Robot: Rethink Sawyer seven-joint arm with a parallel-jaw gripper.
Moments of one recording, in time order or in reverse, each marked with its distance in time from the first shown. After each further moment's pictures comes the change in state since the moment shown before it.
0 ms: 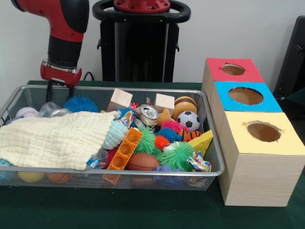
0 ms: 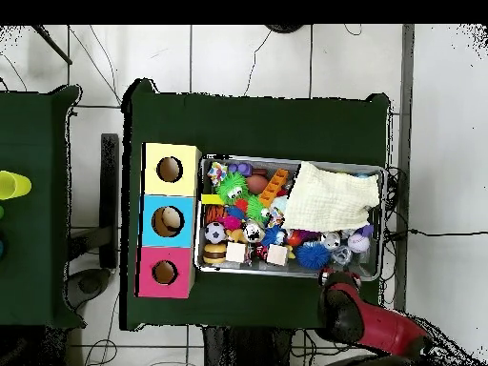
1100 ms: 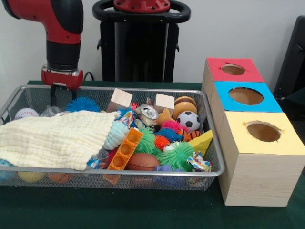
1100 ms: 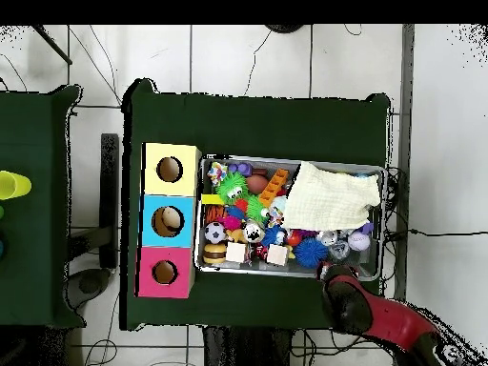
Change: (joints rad) arm -0.106 -0.034 0.148 0.000 -0.034 0.126 0.000
